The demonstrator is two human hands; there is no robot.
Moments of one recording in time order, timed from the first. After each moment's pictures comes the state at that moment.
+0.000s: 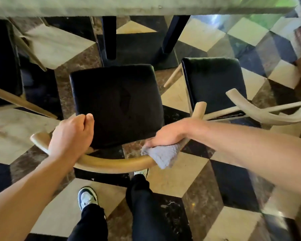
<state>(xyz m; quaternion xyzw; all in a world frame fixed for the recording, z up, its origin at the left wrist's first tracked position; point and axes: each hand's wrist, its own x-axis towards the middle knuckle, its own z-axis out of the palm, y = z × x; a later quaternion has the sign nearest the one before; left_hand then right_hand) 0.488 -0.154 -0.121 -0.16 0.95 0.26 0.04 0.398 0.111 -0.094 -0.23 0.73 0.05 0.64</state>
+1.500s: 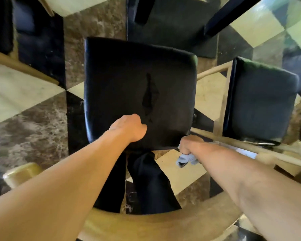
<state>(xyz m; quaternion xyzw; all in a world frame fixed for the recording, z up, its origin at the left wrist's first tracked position) 0.370 -0.108 -0.281 -0.18 0.80 0.31 0.49 0.333 0.135 -0.314 -0.06 0.72 0.29 0.63</state>
